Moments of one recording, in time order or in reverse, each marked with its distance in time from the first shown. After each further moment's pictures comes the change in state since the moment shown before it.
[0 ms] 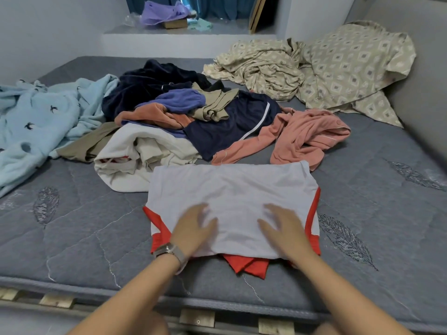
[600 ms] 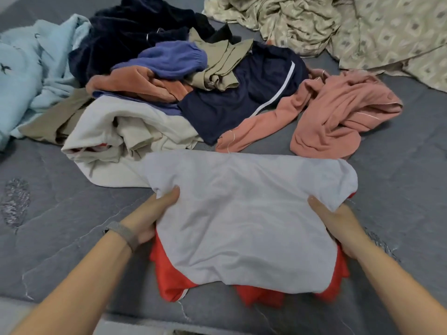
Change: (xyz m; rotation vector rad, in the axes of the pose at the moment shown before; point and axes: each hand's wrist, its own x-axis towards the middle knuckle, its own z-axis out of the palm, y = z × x) left_hand 0.078 -0.040 -0.059 -0.983 -0.291 -0.512; right_hand 0.072 0.046 -0.033 0.619 -0.040 0.565
